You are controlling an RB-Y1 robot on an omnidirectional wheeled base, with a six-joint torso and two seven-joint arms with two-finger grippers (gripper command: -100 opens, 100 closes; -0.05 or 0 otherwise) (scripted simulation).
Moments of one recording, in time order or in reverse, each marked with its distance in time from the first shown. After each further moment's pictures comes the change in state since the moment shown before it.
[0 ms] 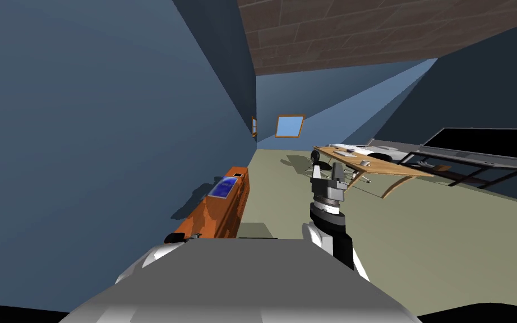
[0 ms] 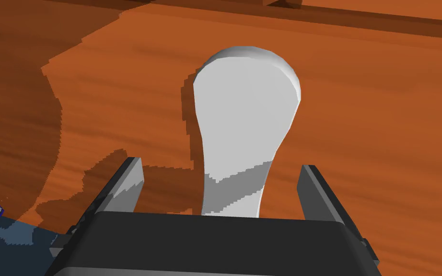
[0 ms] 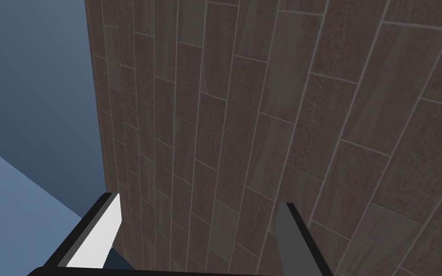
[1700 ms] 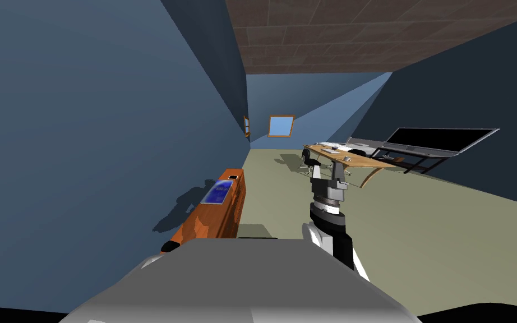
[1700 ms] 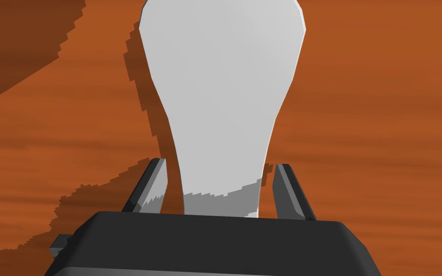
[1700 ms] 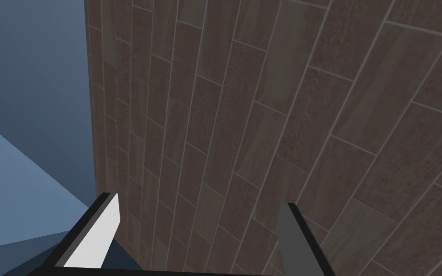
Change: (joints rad) left arm -0.023 -0.011 -0.029 0.179 0.004 0.037 -0.023; right arm 0.000 0.000 0.000 0.000 0.000 0.000 0.000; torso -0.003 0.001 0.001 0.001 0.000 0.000
